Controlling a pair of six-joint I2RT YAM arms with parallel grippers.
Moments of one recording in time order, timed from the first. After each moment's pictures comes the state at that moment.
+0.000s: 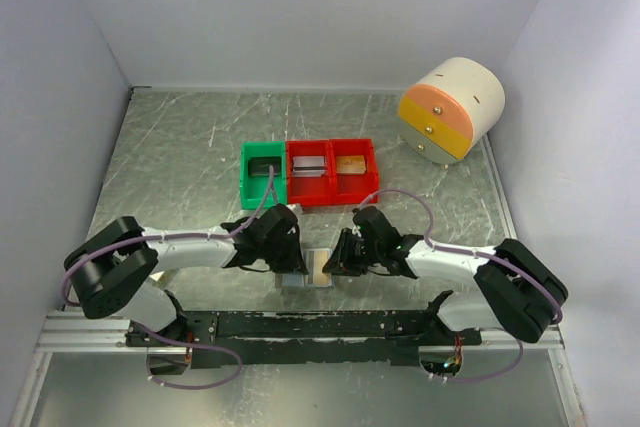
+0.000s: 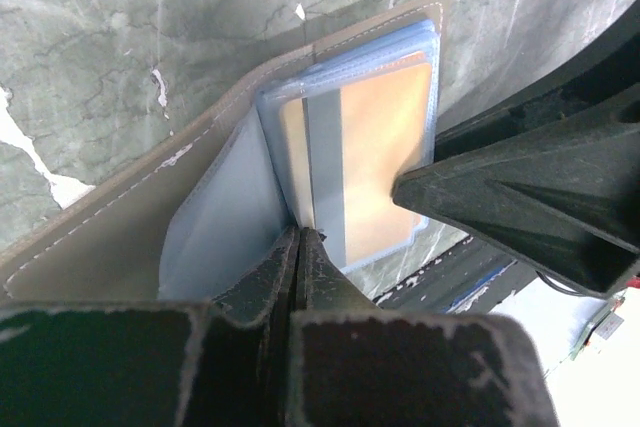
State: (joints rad) left arm -0.96 1.49 0.64 -0.07 0.16 -0.93; right arm 0.77 1.30 0.39 0.05 -0.31 0.99
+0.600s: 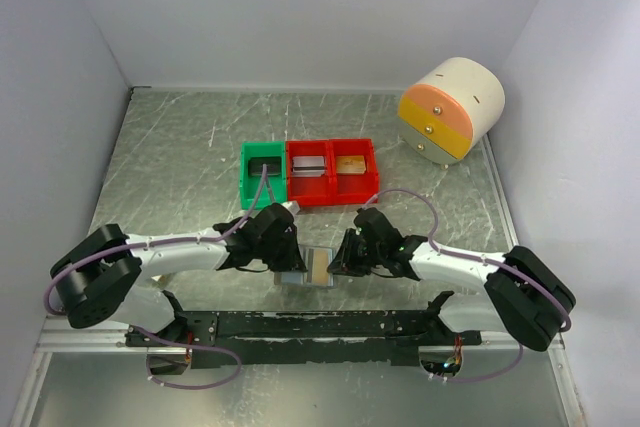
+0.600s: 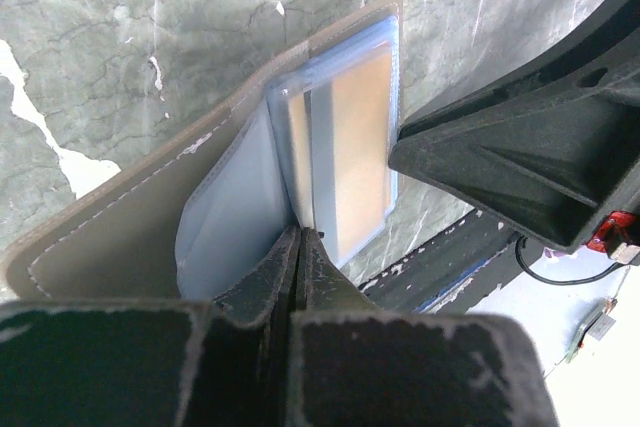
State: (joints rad) left arm -0.96 1.41 0.63 -0.11 0.14 -0.93; right arm 0.78 1.25 0.40 -0.03 -0.23 1.00
